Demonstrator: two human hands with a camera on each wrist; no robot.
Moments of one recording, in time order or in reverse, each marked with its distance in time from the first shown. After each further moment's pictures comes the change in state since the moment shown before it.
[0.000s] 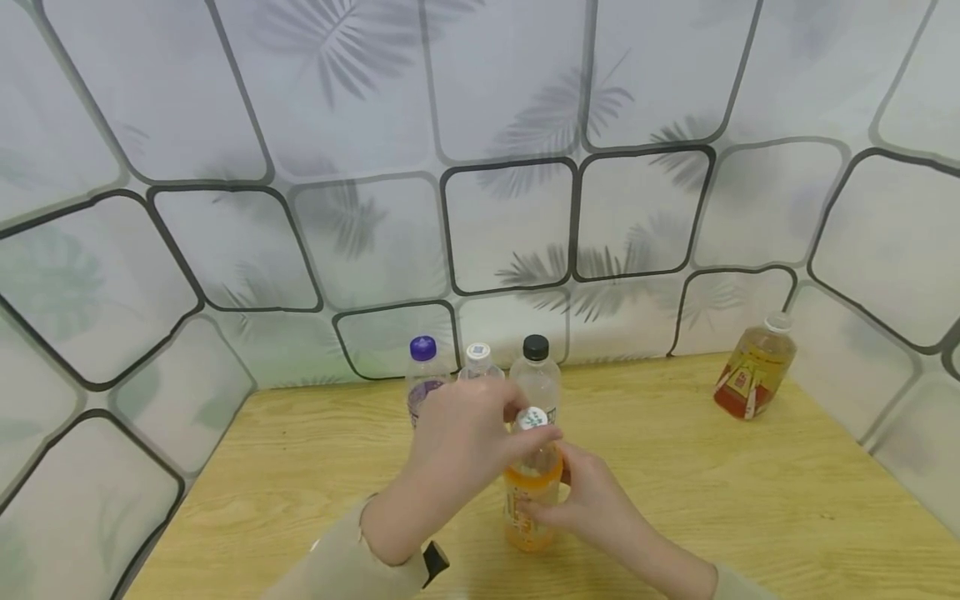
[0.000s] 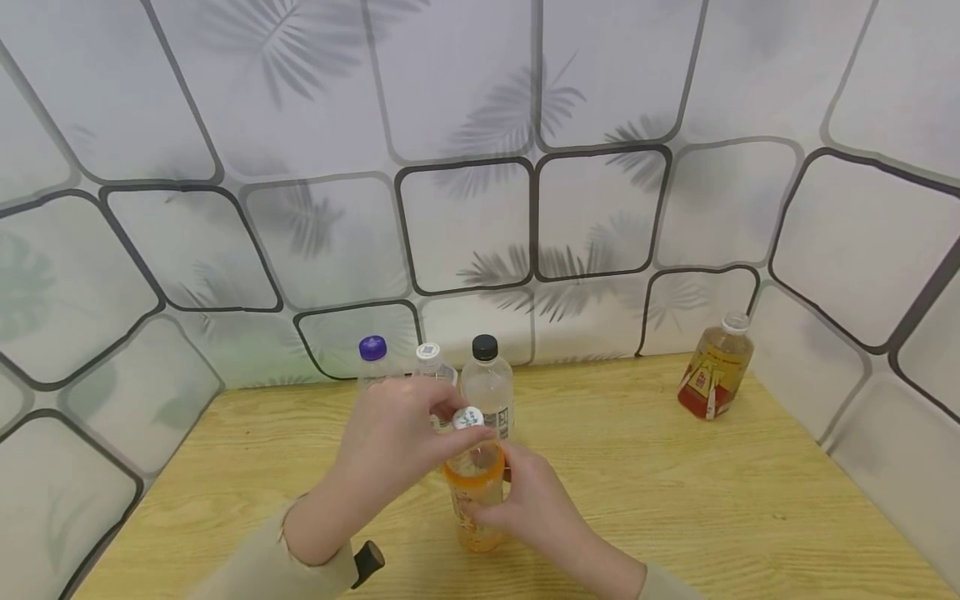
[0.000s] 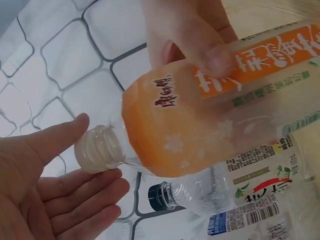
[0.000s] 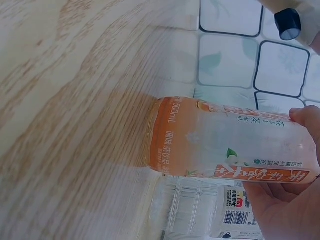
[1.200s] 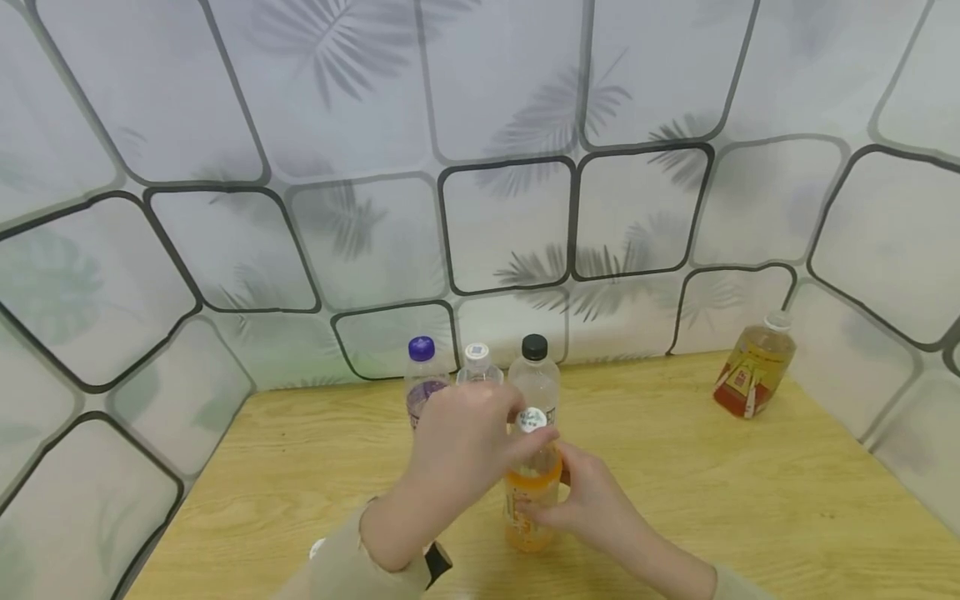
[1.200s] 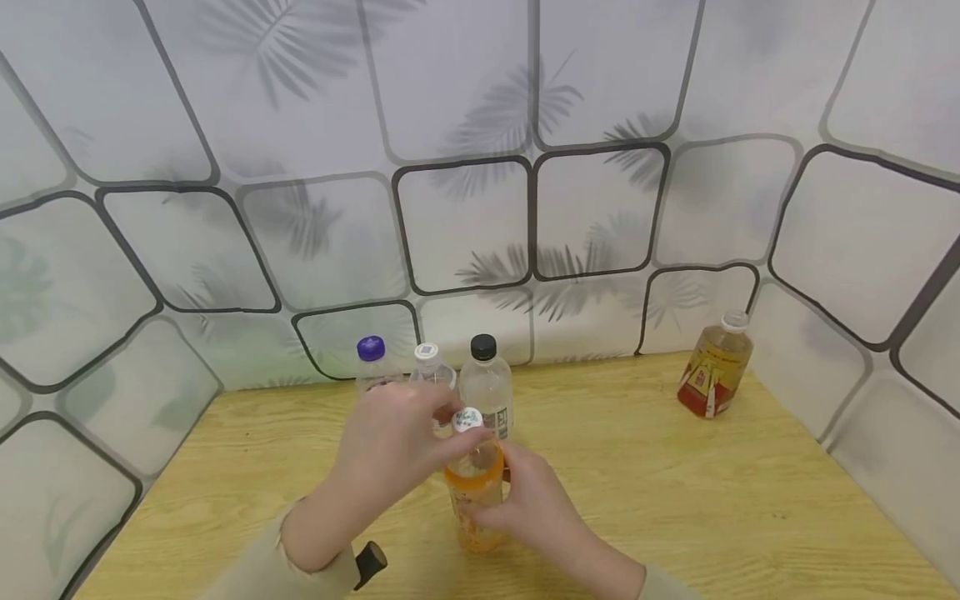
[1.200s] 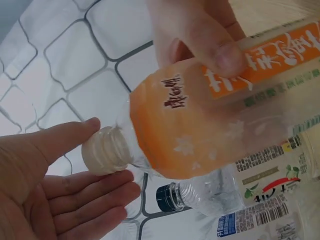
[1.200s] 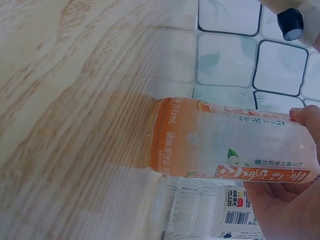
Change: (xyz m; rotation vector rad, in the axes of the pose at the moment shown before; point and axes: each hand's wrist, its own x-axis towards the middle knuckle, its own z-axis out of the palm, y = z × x) left_hand 0.000 0.001 0.002 0.117 0.012 0.057; right_hand -0.001 0.003 0.001 0.020 0.008 -0.022
